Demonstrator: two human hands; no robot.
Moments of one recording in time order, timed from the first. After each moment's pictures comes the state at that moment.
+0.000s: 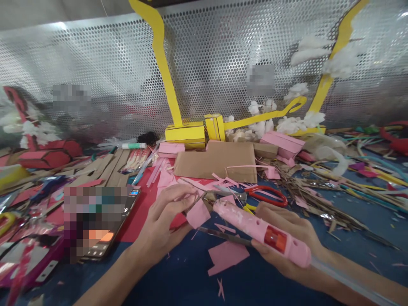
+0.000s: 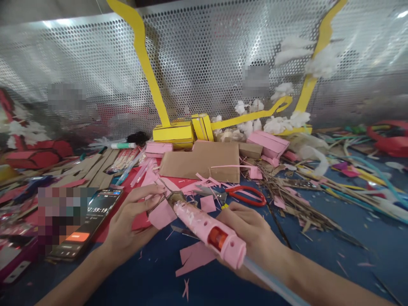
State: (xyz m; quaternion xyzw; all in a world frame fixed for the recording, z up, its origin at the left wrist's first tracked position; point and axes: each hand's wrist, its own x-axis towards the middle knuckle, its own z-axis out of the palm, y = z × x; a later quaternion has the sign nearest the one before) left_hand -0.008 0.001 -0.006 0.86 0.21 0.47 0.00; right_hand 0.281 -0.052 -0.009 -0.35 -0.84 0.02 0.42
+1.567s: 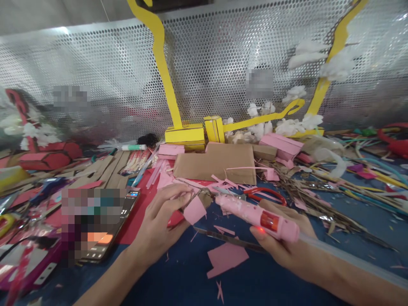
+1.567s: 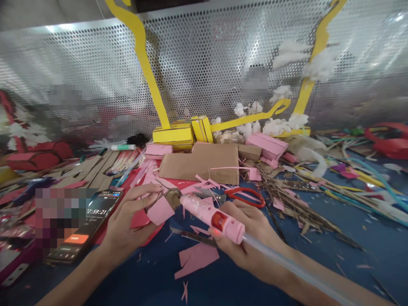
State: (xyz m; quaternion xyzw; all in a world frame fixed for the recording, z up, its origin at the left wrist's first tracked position) left_hand -0.011 0.004 -0.008 0.85 0.24 0.46 -0.03; right_hand 0.279 -0.052 0.006 -0.37 -0.84 -0.04 0.39
